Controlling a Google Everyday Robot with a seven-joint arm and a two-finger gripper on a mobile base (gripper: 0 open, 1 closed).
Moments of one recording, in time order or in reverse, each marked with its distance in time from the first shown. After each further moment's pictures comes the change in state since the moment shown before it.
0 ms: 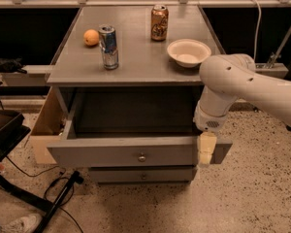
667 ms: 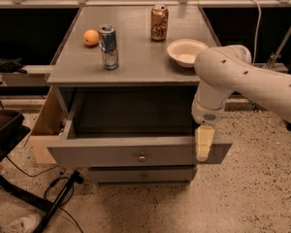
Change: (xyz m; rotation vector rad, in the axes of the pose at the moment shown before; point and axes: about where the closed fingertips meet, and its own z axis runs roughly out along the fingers) arm -0.005 -0.013 -0.017 0.043 0.034 -0.001
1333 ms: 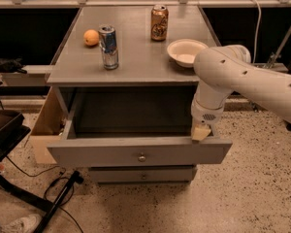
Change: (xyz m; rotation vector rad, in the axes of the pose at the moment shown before) arm 0.000 0.000 0.000 0.000 0.000 0.000
